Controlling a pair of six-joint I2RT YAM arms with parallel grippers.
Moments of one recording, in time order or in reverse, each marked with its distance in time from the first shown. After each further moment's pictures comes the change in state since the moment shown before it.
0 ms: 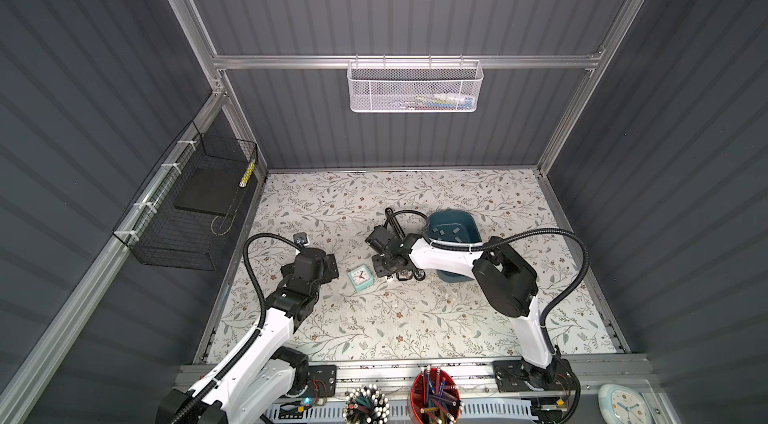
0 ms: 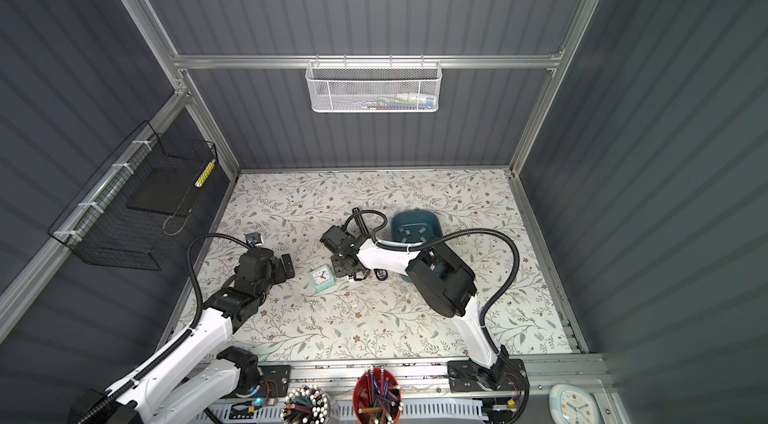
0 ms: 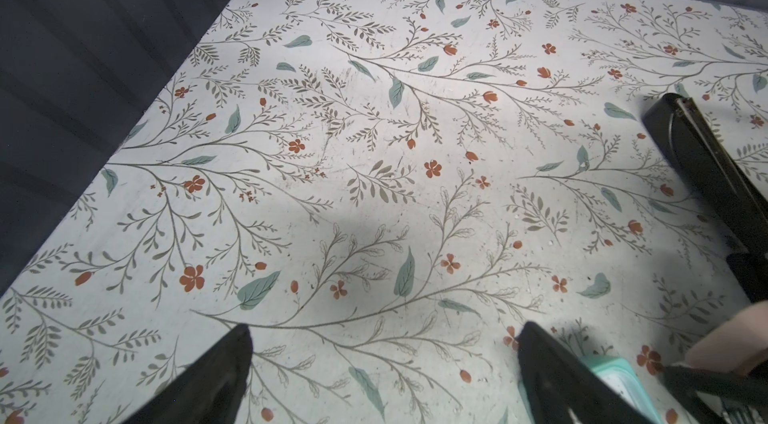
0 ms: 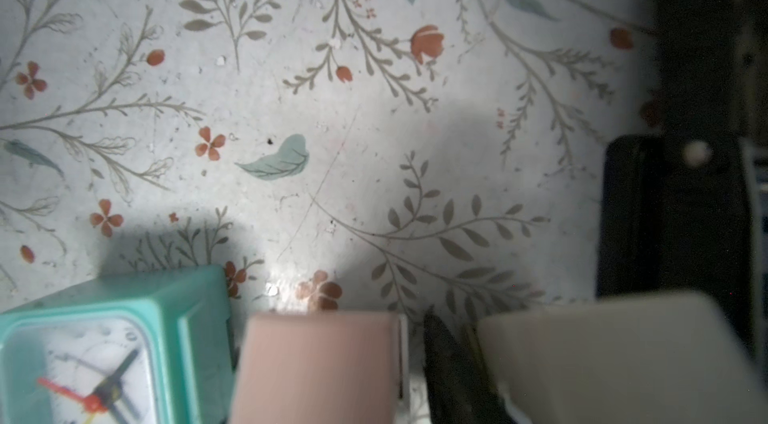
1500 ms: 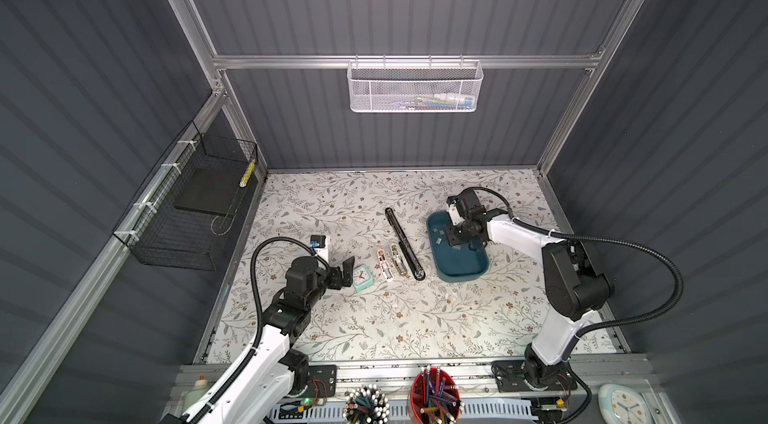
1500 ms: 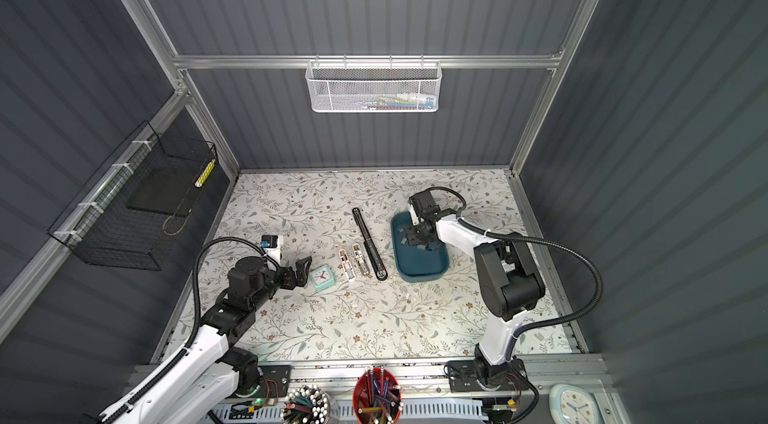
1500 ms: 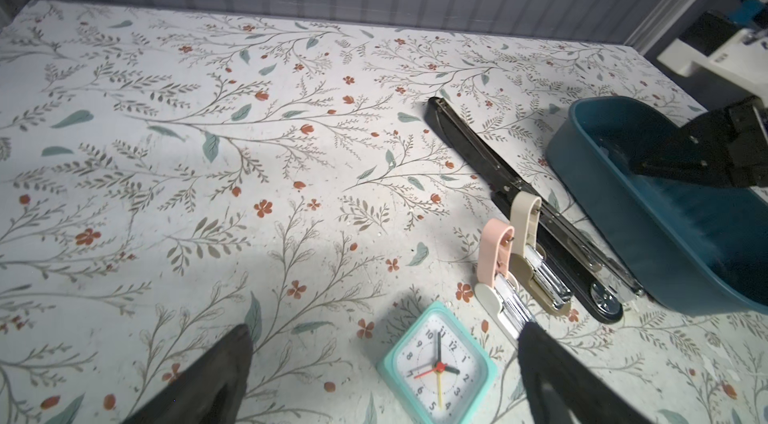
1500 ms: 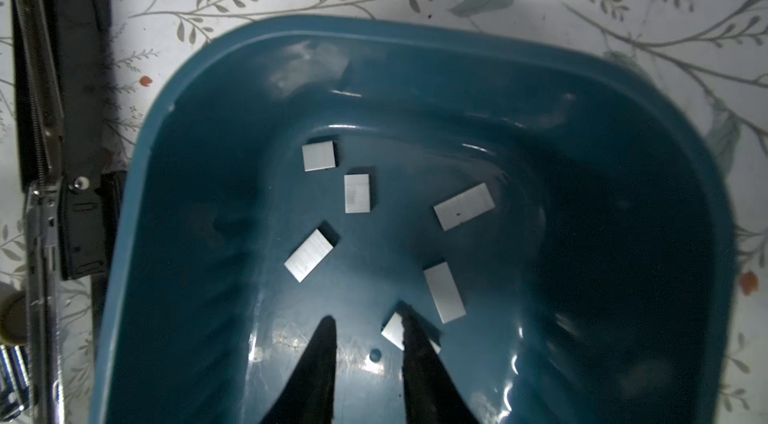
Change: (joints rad) left arm 0.000 -0.129 -0.116 0.241 0.438 0.208; right arm -0.562 -0.340 -0.341 0.056 -0.154 -0.422
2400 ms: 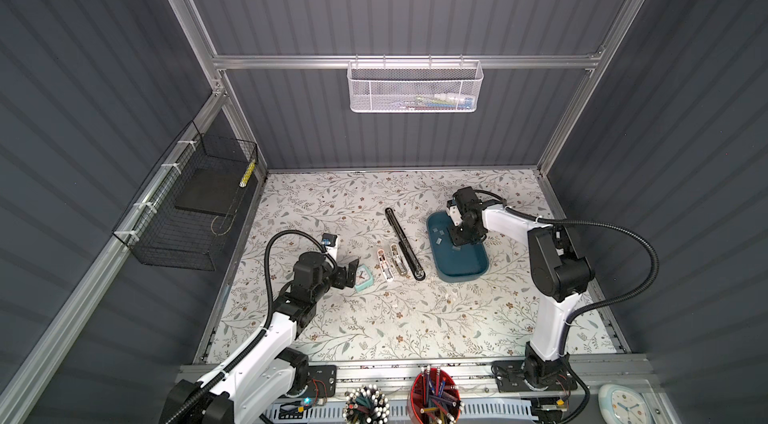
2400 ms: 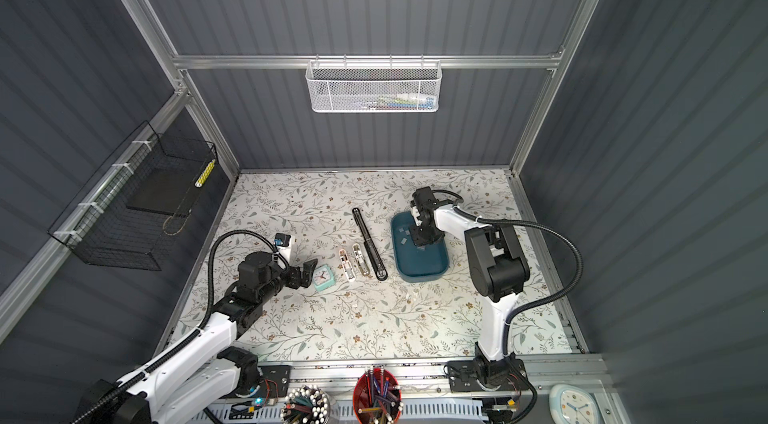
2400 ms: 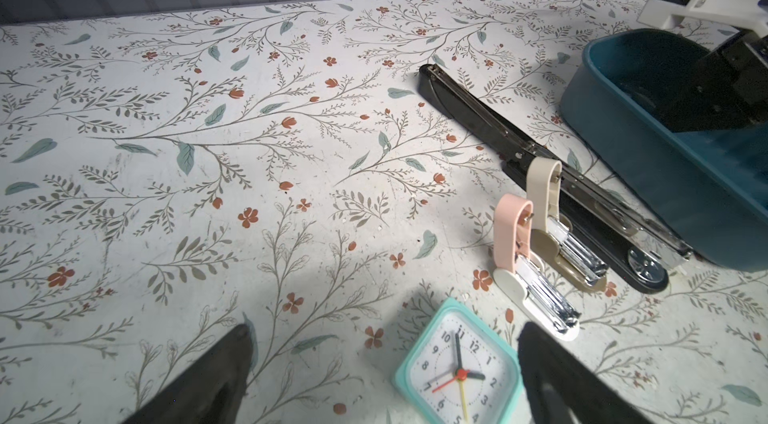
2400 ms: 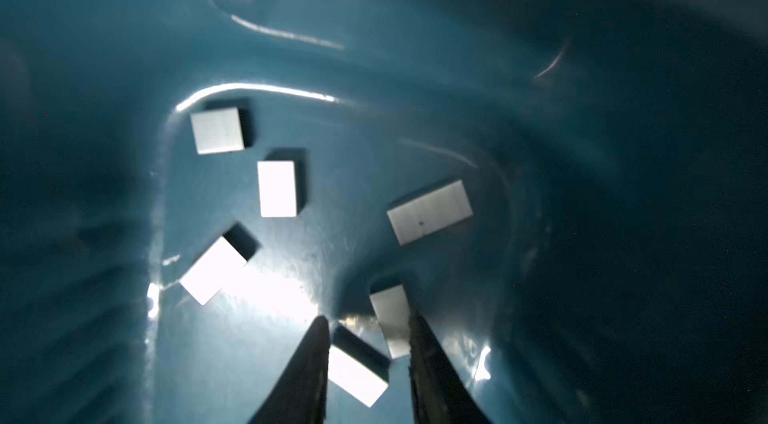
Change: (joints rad) left arm 0.000 0.151 0.002 0.089 0.019 0.116; right arm -0.048 0.171 0.161 -0.195 0.011 -0.093
